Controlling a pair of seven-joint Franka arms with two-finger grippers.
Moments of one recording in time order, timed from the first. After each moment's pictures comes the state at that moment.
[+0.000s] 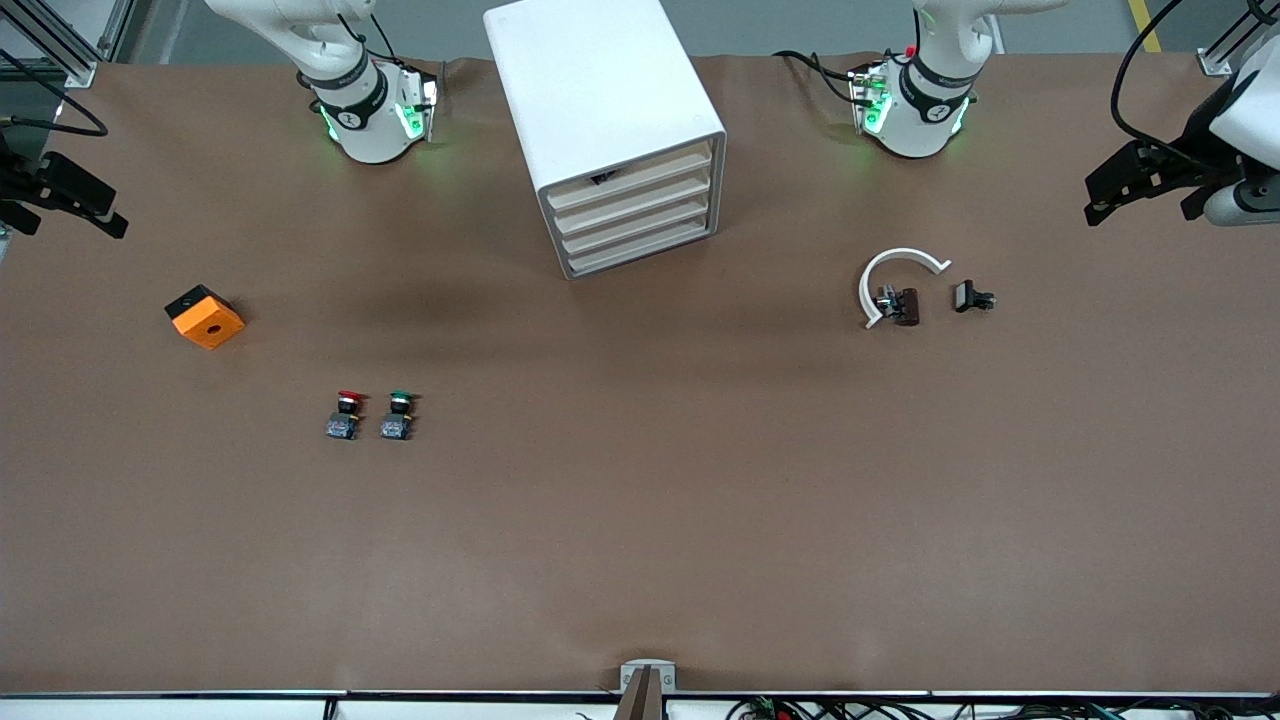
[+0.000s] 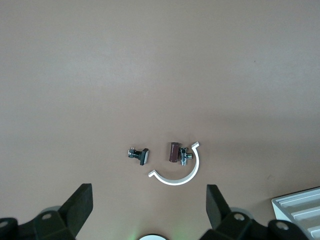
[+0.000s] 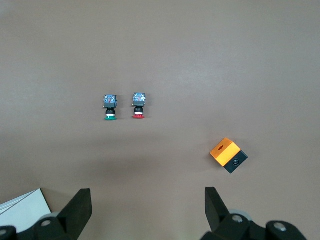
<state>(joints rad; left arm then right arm) 0.02 -0.10 -0.11 -1.60 0.03 1.49 -0.11 -0.04 -0.15 -0.05 -1.69 0.02 1.57 -0.02</state>
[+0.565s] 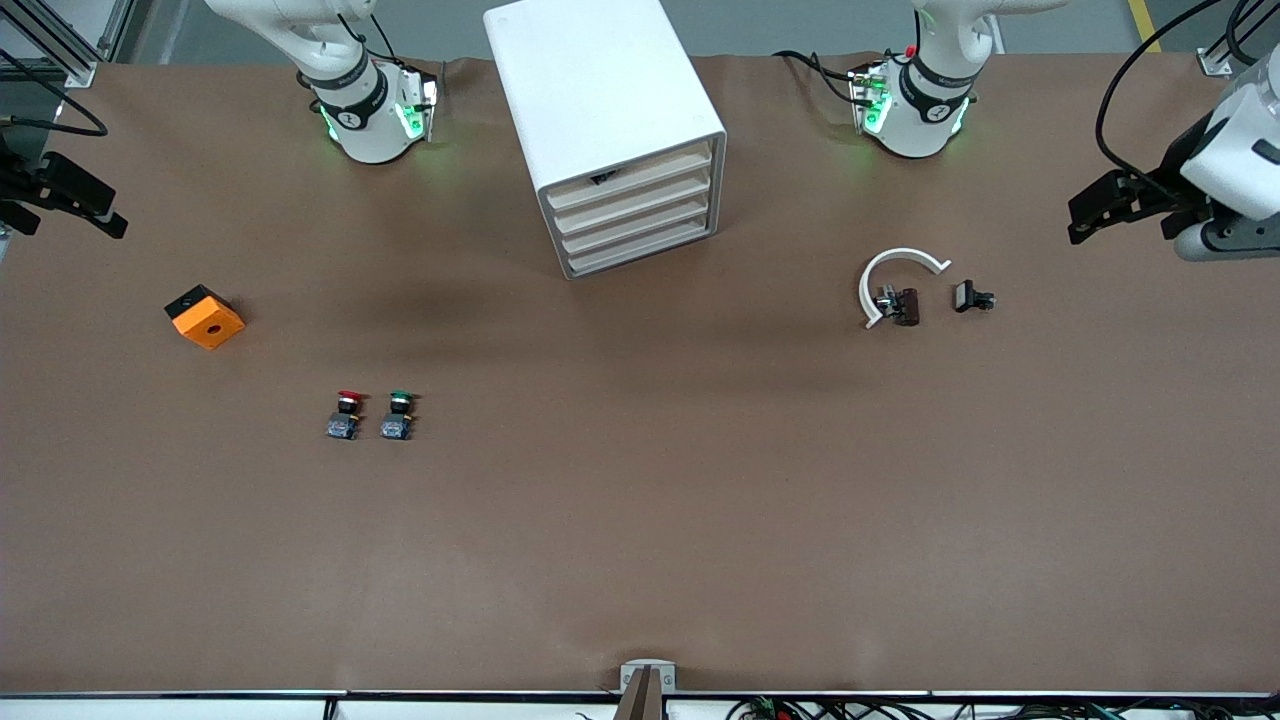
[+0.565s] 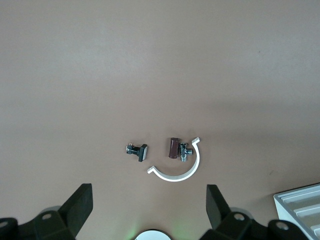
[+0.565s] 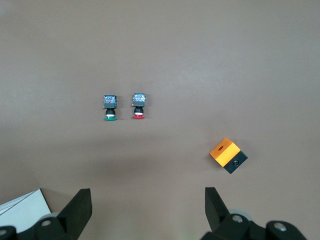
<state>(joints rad) 0.02 -0.04 -0.11 -1.59 0.03 1.49 -0.11 -0.04 -0.15 -0.05 -1.68 0.02 1.57 -0.02</state>
